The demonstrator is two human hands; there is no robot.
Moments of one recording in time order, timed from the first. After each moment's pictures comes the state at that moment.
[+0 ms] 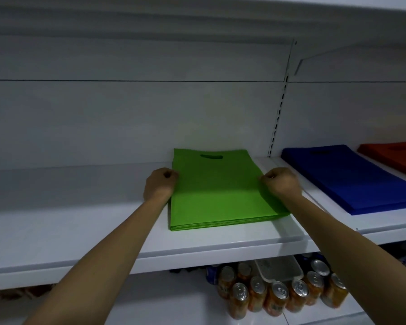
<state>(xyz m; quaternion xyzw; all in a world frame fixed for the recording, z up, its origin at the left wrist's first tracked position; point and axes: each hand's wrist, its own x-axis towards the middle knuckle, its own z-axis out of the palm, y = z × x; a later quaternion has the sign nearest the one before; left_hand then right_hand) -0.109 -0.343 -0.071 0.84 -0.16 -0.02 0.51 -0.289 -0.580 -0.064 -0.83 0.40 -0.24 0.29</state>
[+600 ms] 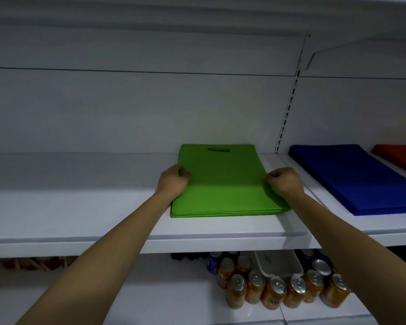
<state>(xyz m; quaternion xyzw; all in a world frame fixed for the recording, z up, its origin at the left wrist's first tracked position) -0.133 -0.350 -0.076 0.87 -0.23 -0.04 0.43 -0.290 -0.592 -0.072 -0.84 0.39 -0.21 0.32</state>
